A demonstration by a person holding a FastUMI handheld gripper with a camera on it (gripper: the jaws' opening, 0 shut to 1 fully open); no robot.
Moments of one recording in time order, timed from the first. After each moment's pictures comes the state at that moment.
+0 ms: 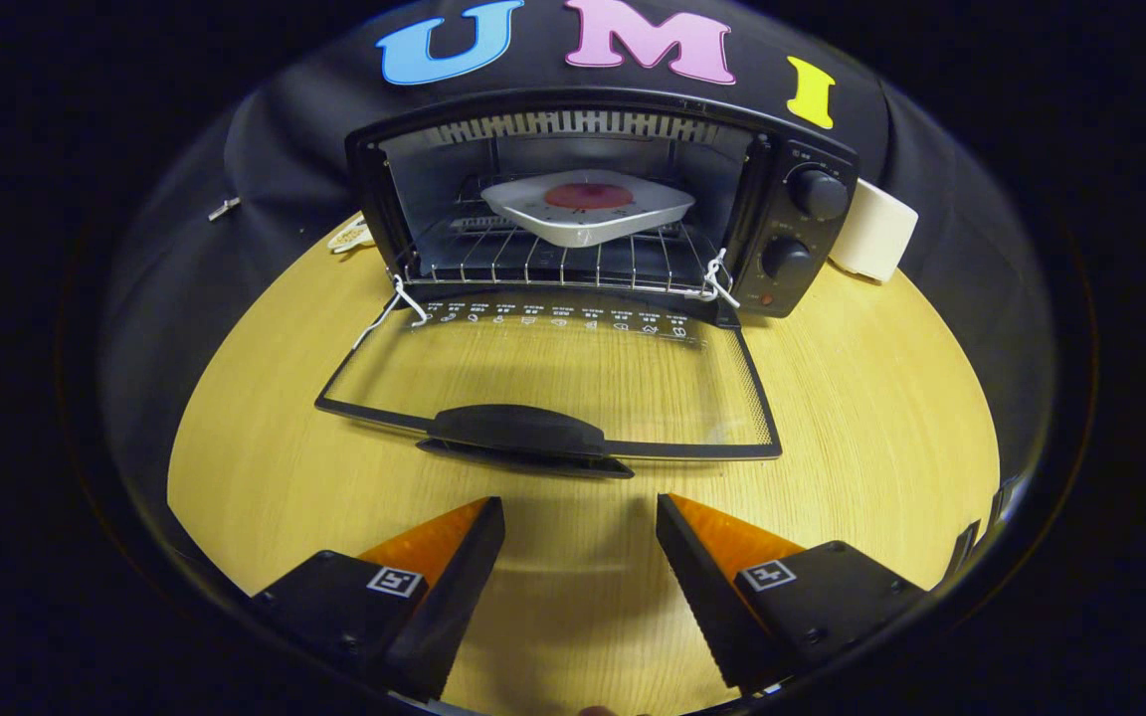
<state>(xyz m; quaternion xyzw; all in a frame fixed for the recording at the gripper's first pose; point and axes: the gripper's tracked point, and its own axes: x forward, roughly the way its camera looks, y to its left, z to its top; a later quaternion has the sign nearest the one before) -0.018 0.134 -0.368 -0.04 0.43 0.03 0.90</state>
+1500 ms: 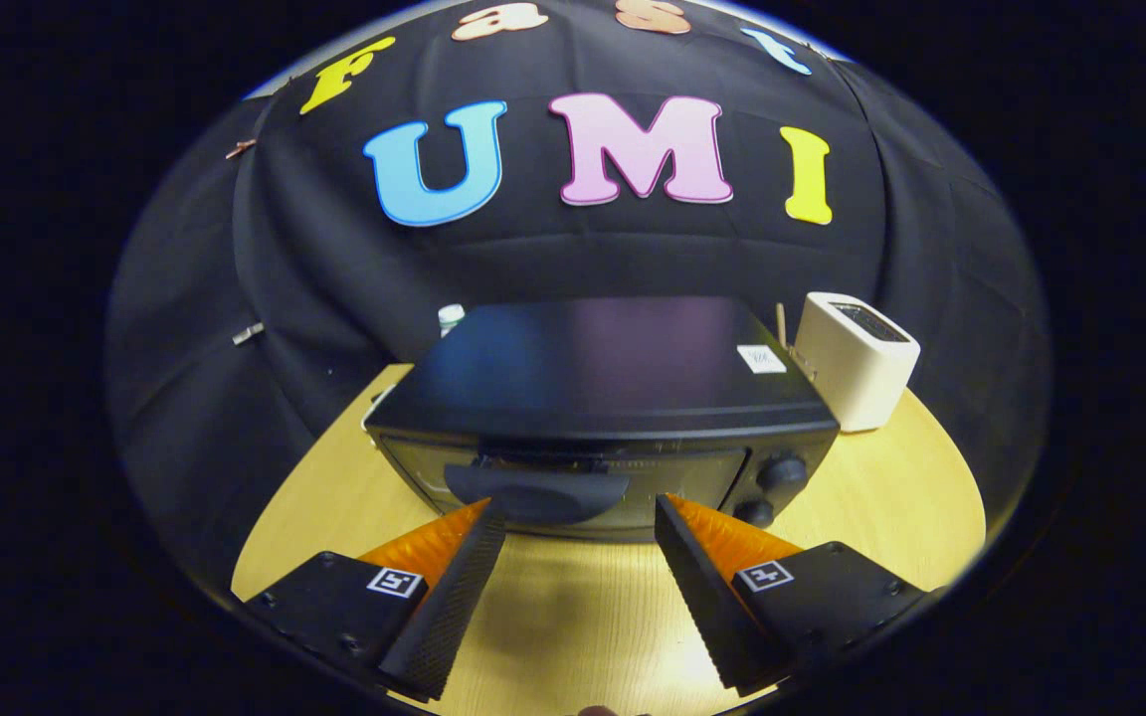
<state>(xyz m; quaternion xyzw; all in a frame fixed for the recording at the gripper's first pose) 0.057 0.149 -0.182 0.02 0.24 0.06 0.97</state>
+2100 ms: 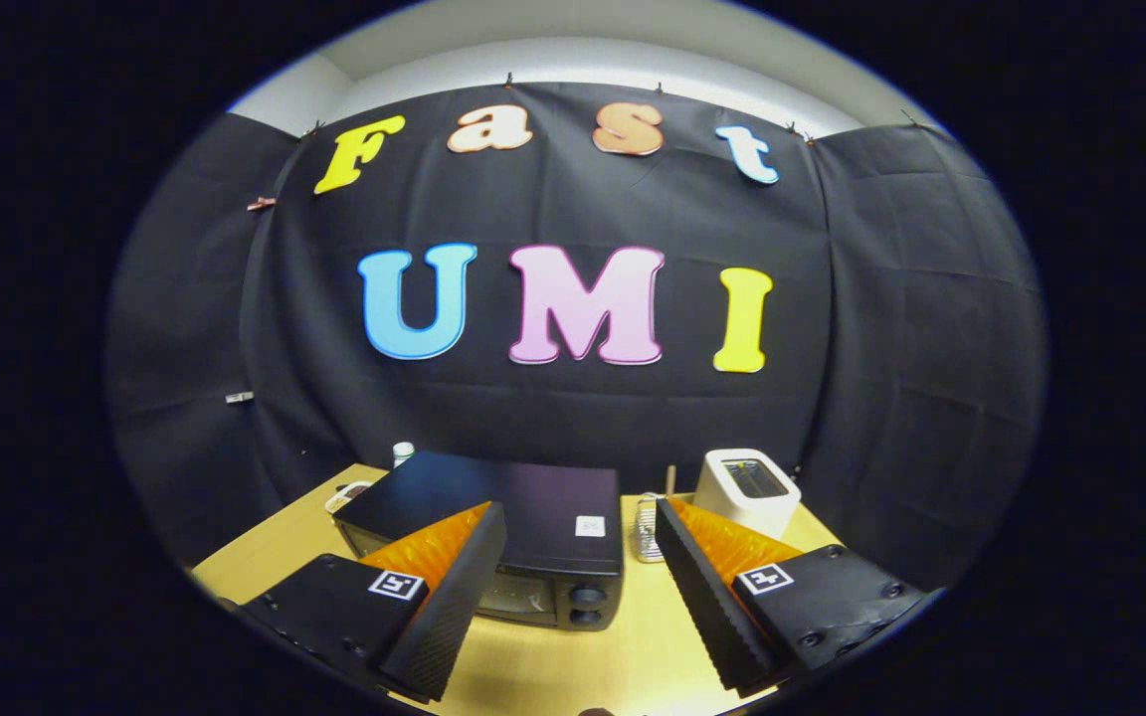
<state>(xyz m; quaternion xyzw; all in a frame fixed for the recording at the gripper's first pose) 0.038 0.003 -0.022 -0.02 0.05 0.02 1.00</state>
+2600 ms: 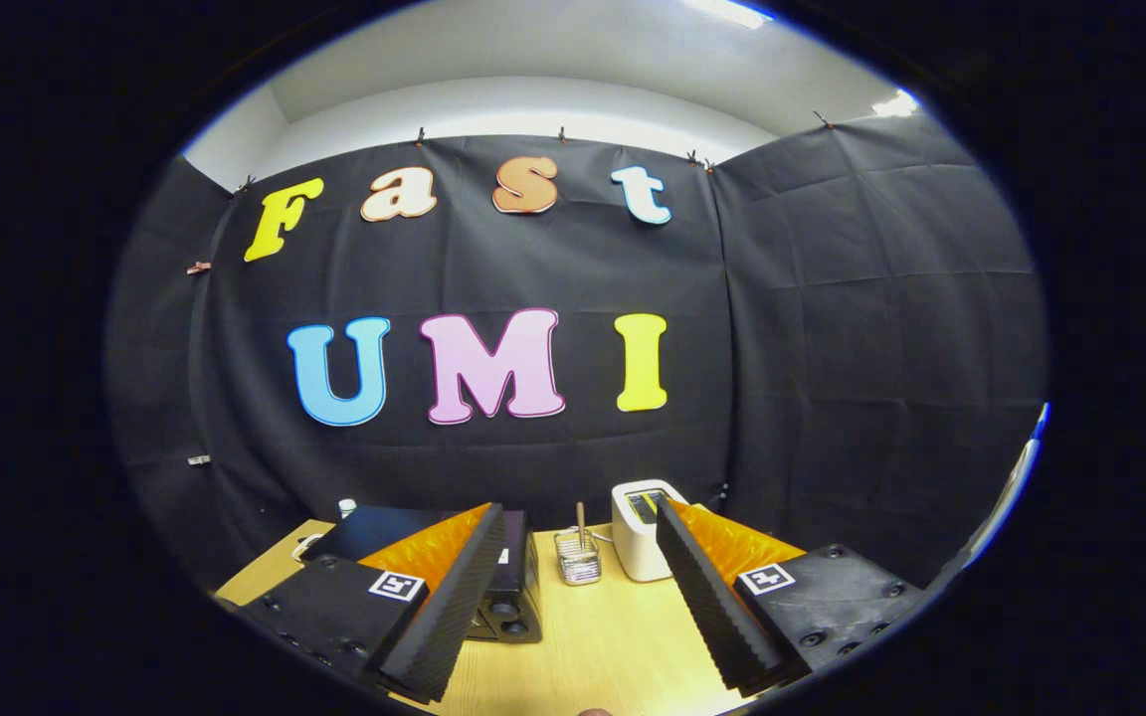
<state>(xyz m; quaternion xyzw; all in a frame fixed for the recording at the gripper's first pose) -0.019 -0.079 0.043 0.01 -0.01 -0.07 1.00</state>
